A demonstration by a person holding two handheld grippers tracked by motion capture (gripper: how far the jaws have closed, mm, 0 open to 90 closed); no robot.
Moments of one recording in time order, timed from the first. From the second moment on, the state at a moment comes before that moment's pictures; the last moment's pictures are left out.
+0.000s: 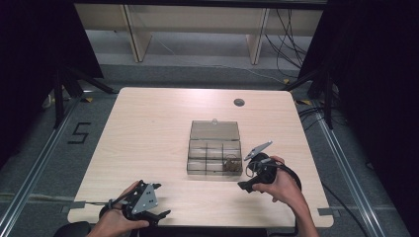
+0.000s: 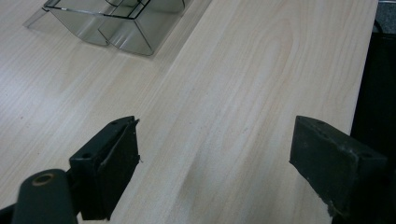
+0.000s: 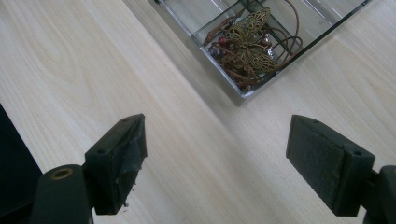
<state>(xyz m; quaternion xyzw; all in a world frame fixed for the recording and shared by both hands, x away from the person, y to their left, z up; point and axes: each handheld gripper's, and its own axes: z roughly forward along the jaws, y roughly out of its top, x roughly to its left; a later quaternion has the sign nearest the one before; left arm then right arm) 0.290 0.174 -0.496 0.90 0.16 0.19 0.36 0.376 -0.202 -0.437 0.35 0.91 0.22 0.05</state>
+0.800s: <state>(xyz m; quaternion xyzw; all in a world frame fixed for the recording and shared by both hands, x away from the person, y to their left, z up) 0.290 0.174 -0.495 0.90 0.16 0.19 0.36 0.360 -0.208 -0.448 0.36 0.90 0.25 0.05</state>
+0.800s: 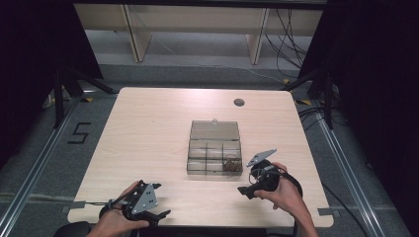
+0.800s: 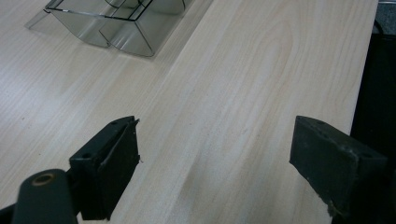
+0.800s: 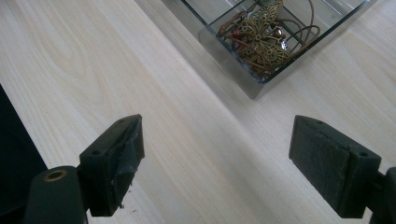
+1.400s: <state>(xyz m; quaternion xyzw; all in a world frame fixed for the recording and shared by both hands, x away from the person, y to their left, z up) 0.289 0.173 -0.496 0.90 0.16 0.20 0.36 0.354 -0.216 -0.459 0.36 0.89 0.27 0.06</state>
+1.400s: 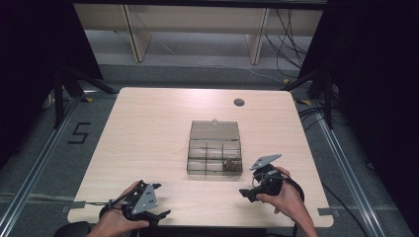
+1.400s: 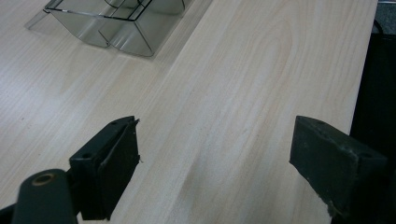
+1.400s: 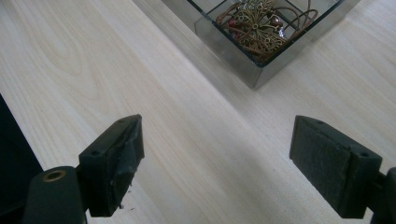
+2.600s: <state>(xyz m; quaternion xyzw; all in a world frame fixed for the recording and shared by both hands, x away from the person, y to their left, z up) 0.289 0.173 -0.496 0.90 0.16 0.19 0.36 0.327 -0.226 -0.483 0.36 0.87 0.32 0.08</state>
